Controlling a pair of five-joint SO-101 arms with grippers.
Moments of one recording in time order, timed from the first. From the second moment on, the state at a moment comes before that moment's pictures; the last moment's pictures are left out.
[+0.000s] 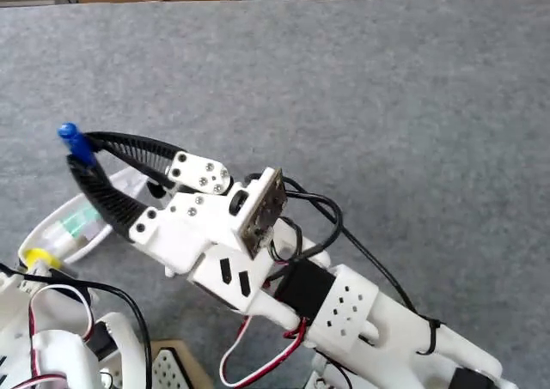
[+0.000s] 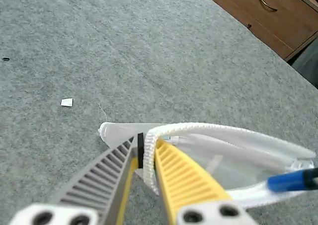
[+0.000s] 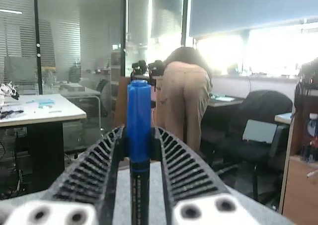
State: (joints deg) left arm -38.4 -84.4 26.0 101.0 18.2; right arm -59.1 -47.4 47.2 -7.2 -1.5
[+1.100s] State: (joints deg) left arm -38.4 -84.4 26.0 101.0 18.2; right arm -59.5 -47.8 57.7 -19.1 15.4
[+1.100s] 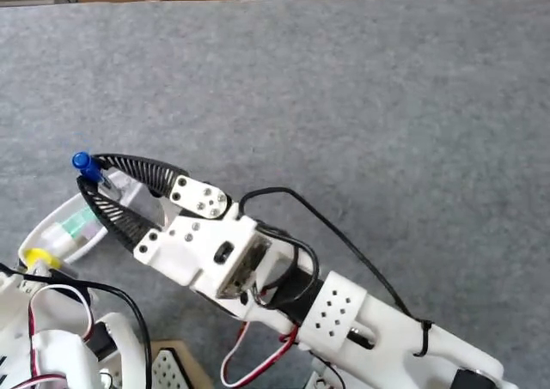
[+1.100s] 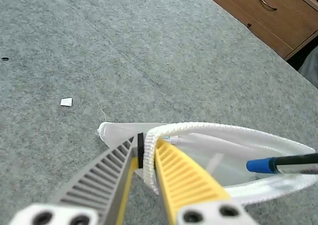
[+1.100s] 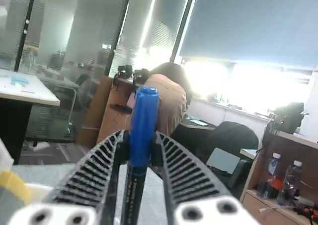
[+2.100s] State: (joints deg) left arm -42.7 -84.4 25.5 101.0 18.2; right arm -41.2 -47.3 58.5 2.6 13.0
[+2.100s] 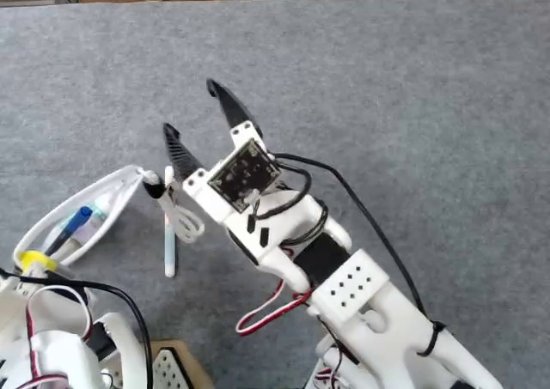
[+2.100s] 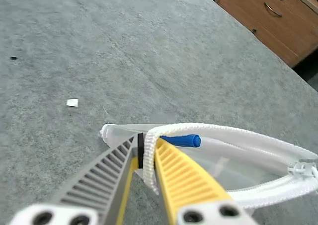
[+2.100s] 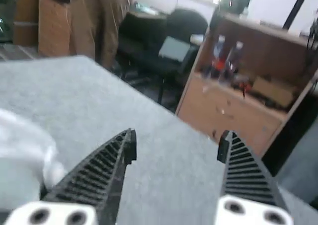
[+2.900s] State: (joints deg) left arm -63.4 -84.4 25.5 101.0 17.8; right arm -49.8 1.5 18.3 41.3 -15.7
